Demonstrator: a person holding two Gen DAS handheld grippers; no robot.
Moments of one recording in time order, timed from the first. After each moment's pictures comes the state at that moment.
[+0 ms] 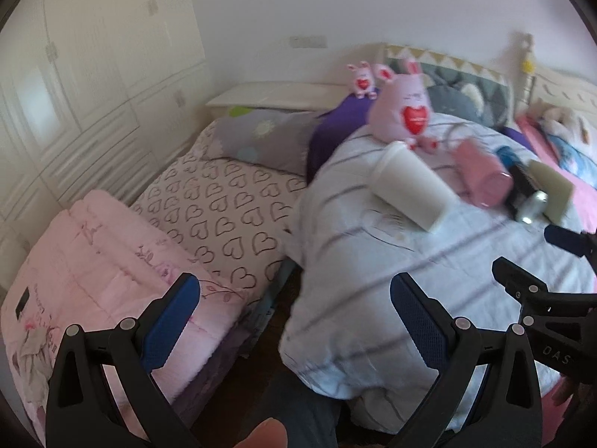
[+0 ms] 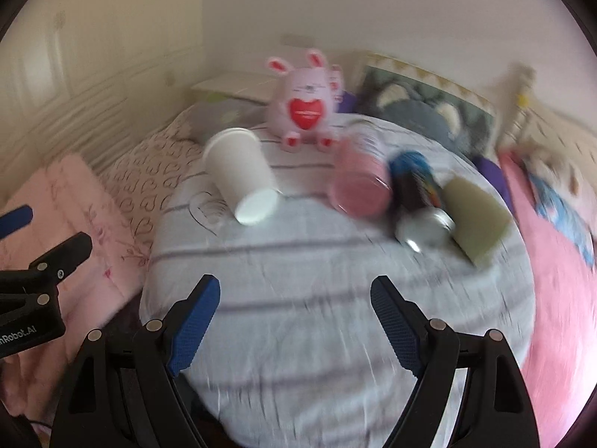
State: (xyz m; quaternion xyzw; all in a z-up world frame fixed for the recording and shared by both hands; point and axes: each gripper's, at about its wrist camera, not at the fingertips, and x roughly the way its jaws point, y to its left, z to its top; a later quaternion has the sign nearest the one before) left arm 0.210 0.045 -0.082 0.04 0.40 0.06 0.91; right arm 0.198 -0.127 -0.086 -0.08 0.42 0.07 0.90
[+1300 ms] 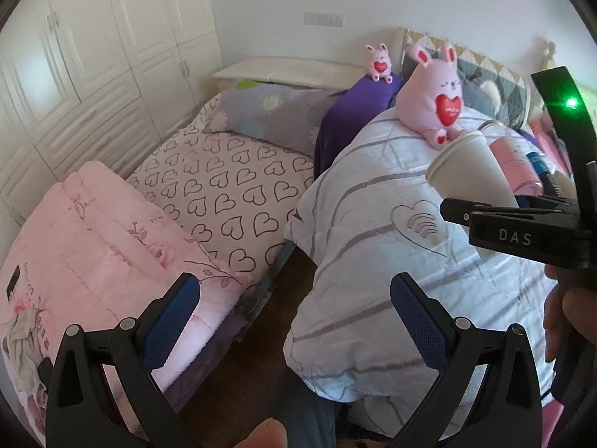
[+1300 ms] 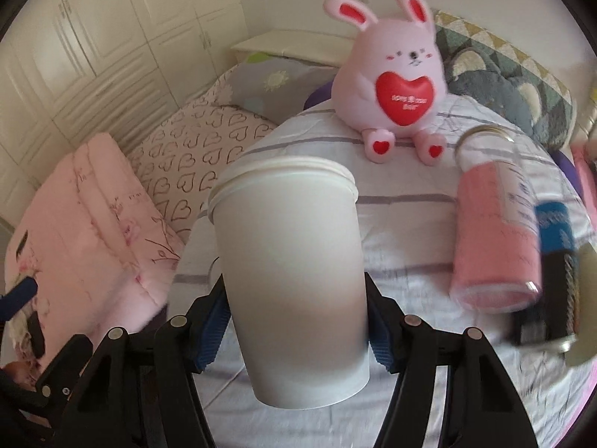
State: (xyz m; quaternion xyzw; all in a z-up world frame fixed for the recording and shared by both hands) left arm 0.231 0.071 -0.100 0.00 0.43 0.06 0.90; right arm 0.313 -0.084 -0.121 -0.03 0.50 0.16 0.85
